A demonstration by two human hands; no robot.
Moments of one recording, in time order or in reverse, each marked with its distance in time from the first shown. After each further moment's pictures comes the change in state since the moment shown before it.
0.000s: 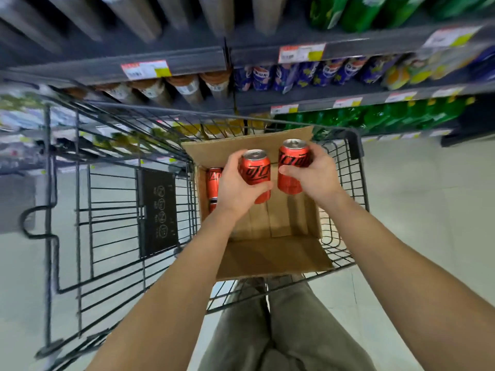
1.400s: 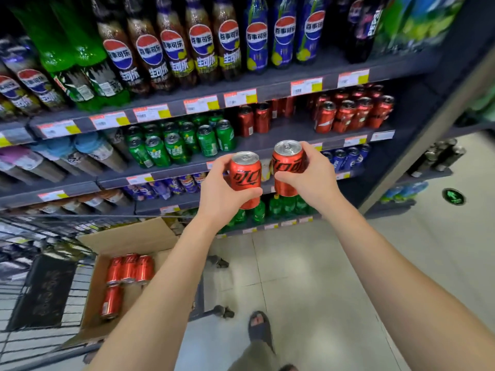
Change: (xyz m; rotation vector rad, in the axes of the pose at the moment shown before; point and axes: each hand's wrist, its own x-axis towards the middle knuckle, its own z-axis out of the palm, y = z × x) left_hand -0.184 0.427 0.330 0.020 0.135 0.497; right_hand -0.058 0.029 -0.587 0.030 0.225 -0.538
